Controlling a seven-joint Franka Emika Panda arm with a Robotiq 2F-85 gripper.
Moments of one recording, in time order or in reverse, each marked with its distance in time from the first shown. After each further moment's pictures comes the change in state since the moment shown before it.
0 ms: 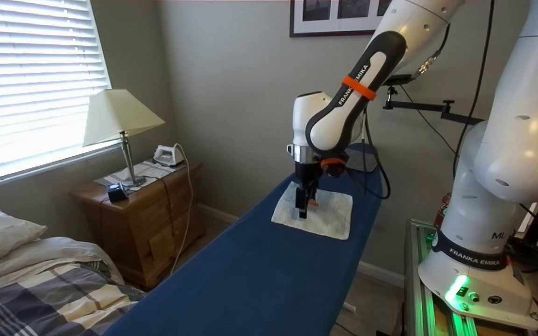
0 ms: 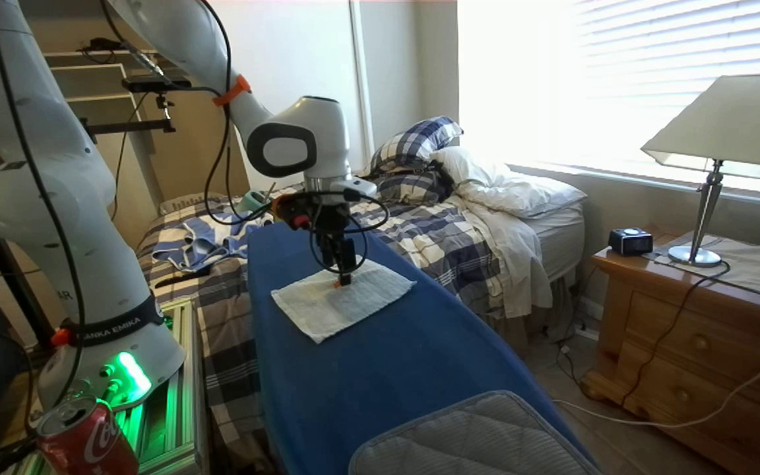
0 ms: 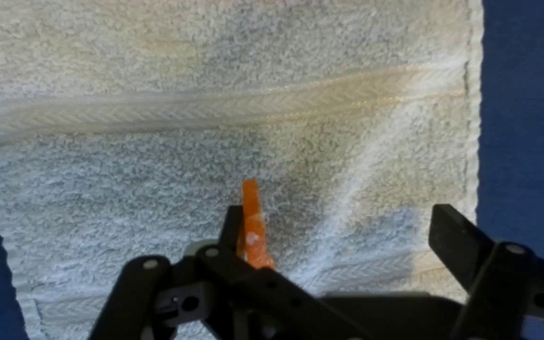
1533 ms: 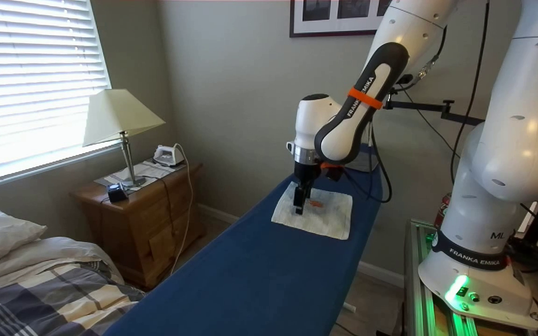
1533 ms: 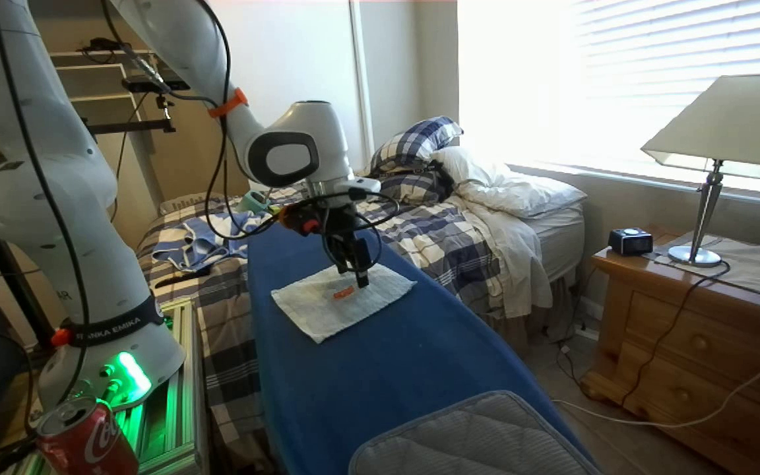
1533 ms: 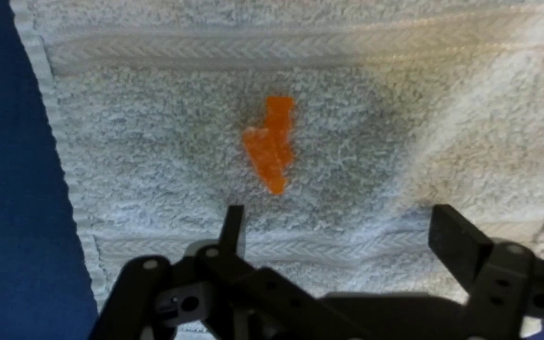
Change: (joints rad) arm -0.035 0.036 -0.018 -0.018 -0.197 0.180 0.083
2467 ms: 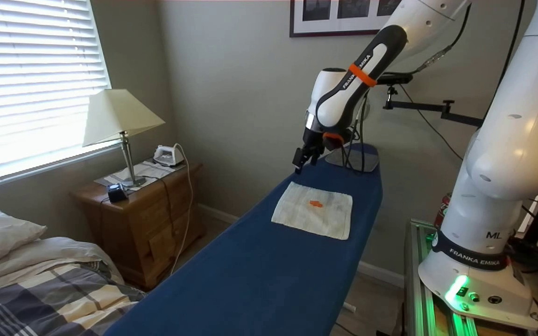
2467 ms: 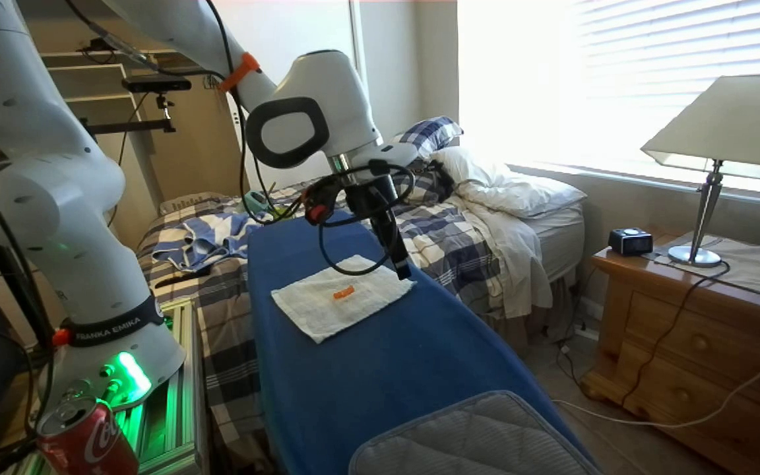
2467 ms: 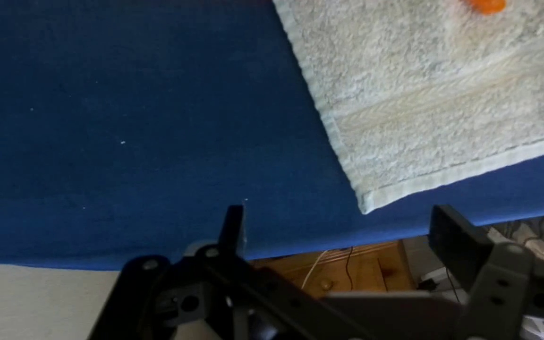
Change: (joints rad) arm -0.133 -0.063 -0.129 0.097 0.085 0.024 0.026
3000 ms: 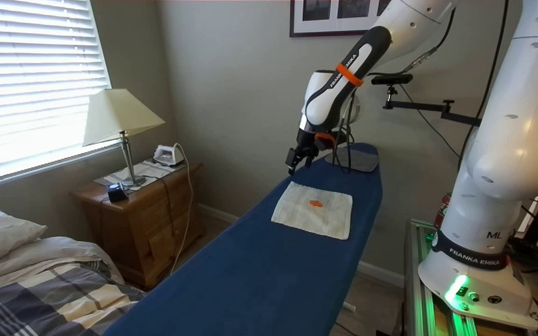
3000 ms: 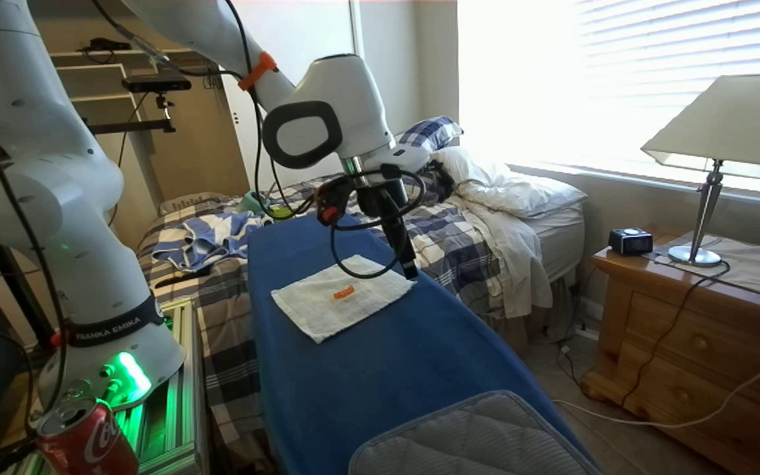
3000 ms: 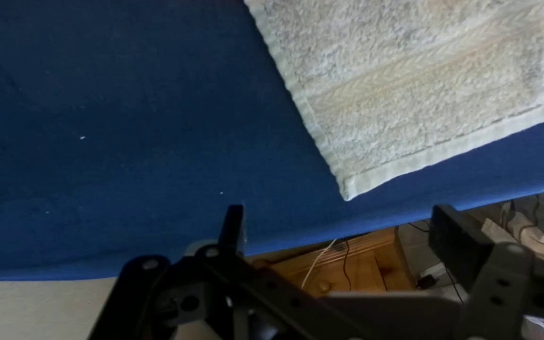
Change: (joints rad) arm 0.022 0.066 0.012 0.062 0.107 -0.019 -0.020
